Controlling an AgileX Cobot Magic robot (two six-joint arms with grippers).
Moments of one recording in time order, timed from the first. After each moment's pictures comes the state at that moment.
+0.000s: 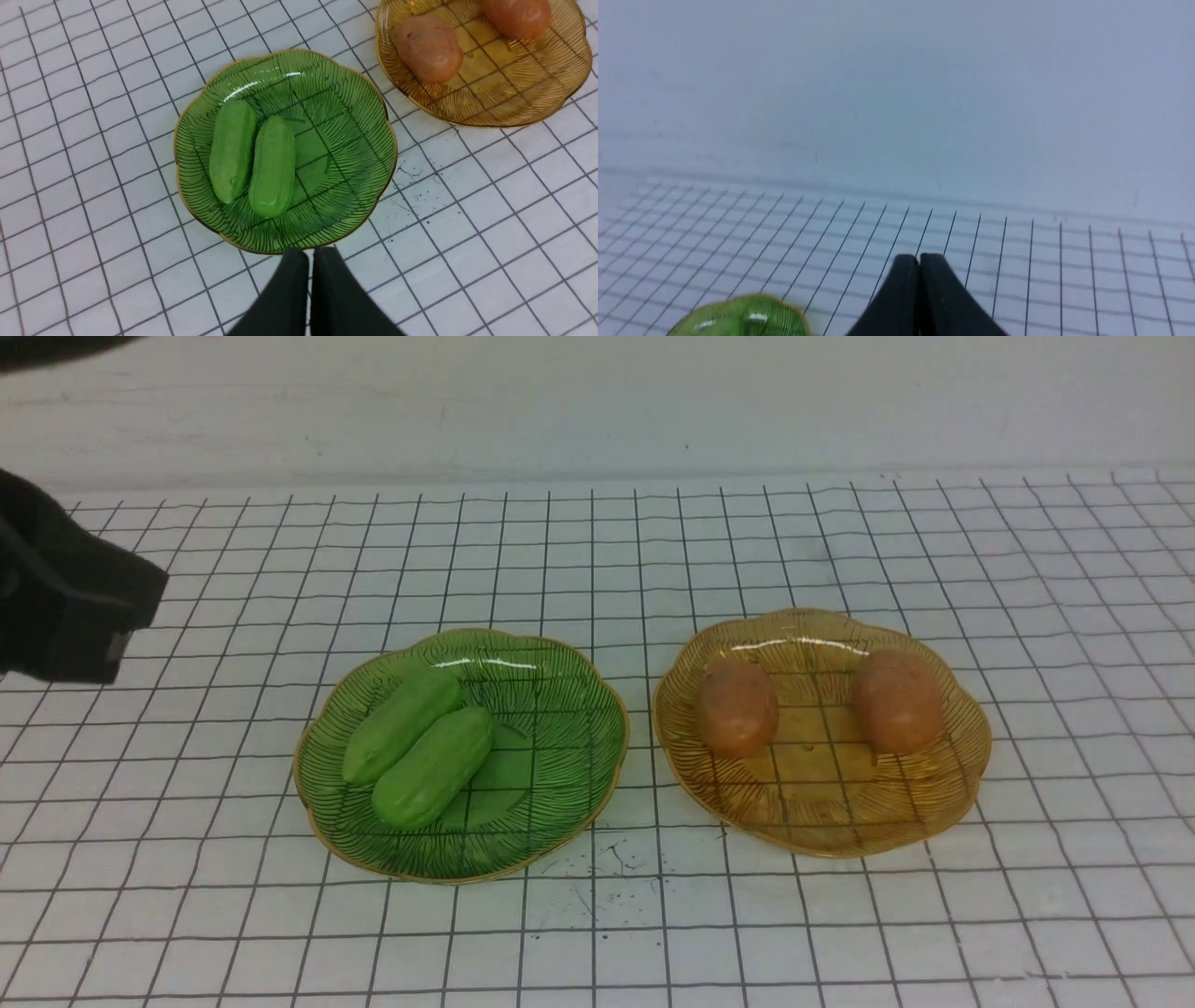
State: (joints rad) right arm 0.16 0.81 -1.15 0.21 0.67 -0.10; left arm -0.39 0.97 -1.31 0.01 1.15 0.05
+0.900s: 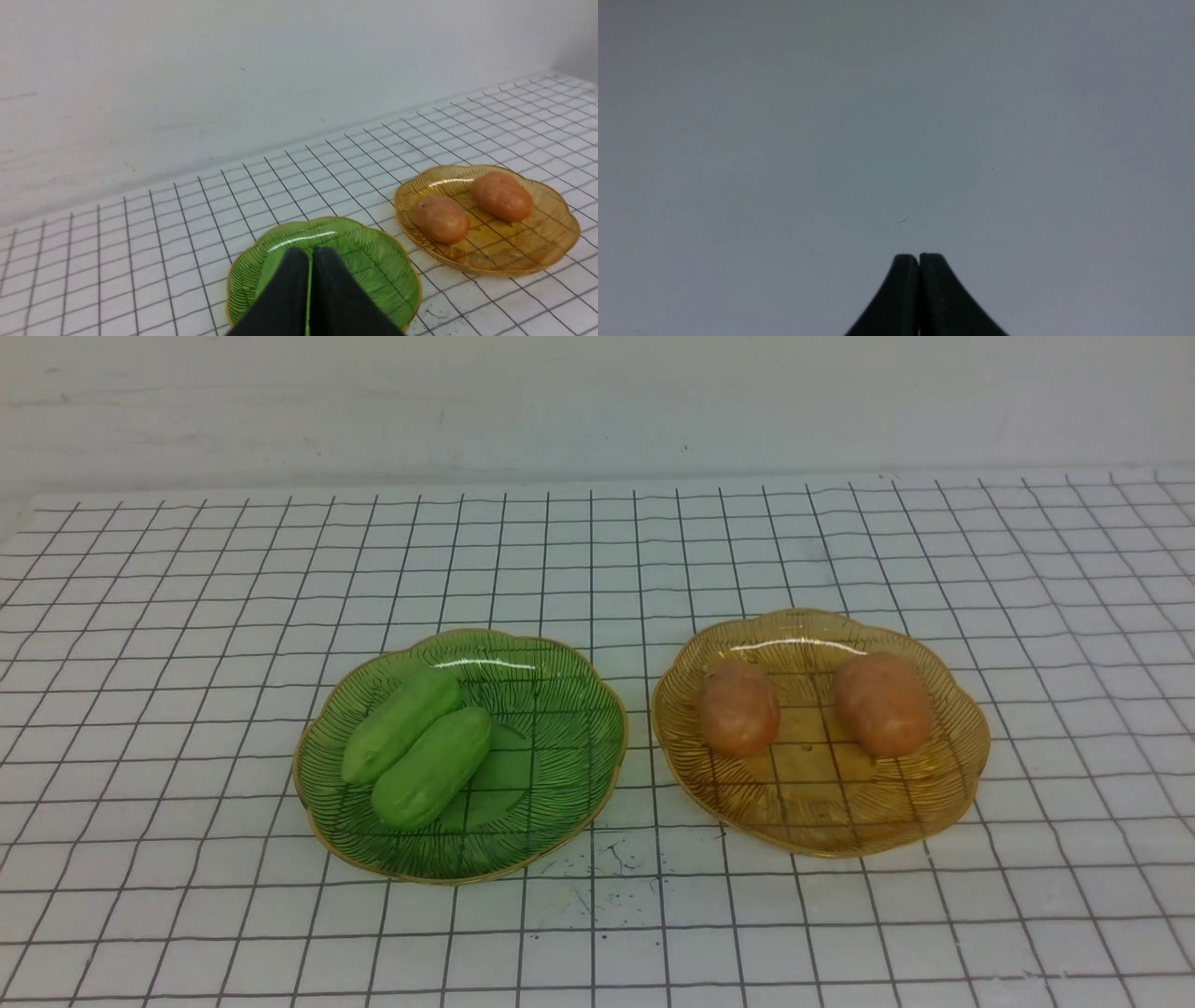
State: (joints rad) right arm 0.16 -0.01 -0.34 0.20 -0.03 -0.14; left arm -0.39 0.23 -0.81 0.09 0.79 0.03
